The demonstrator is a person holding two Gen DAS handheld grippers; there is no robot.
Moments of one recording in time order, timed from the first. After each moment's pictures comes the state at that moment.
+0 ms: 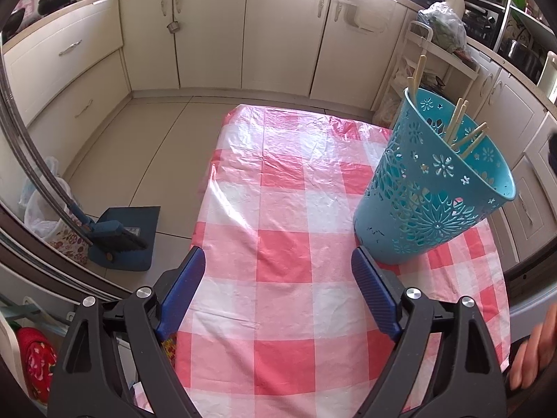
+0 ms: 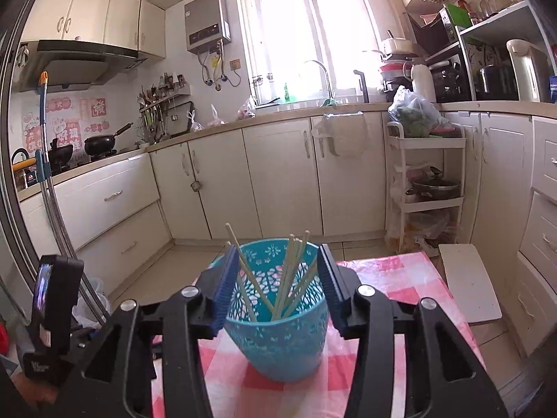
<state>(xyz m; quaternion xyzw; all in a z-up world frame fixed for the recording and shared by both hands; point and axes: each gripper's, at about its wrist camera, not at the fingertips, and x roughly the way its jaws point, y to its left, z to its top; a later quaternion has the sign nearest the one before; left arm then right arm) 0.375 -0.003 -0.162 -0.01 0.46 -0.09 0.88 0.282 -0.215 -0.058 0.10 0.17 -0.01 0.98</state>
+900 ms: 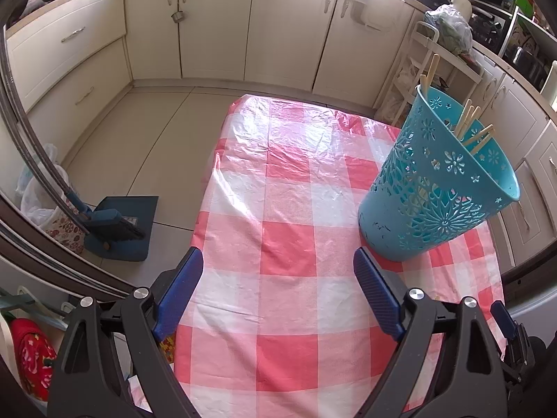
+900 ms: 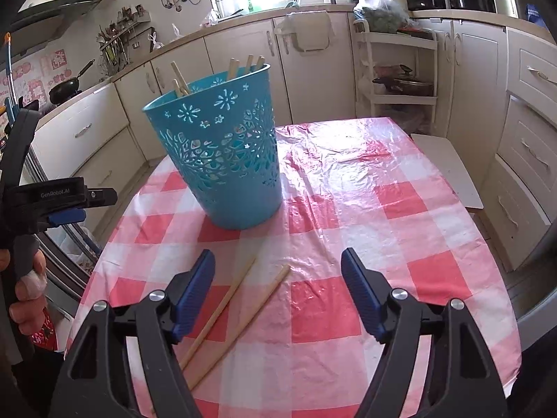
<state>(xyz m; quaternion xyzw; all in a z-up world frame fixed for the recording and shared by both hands) 0.377 0.004 -0.169 -0.03 0.47 -0.09 0.88 0.239 -0.223 -0.158 0.13 0.35 -0.05 0.93</state>
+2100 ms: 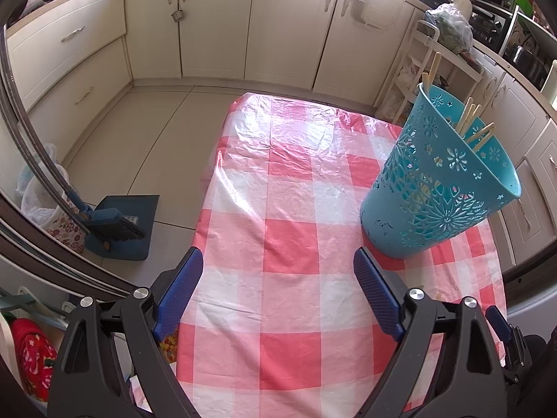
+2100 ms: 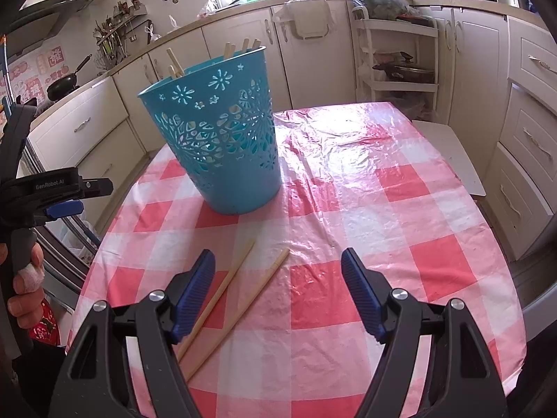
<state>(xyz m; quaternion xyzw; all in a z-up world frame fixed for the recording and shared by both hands) 0.376 0.005 -0.171 -0.03 0.47 -0.09 0.88 0.234 -0.224 -0.165 0.13 0.37 -0.04 0.92</state>
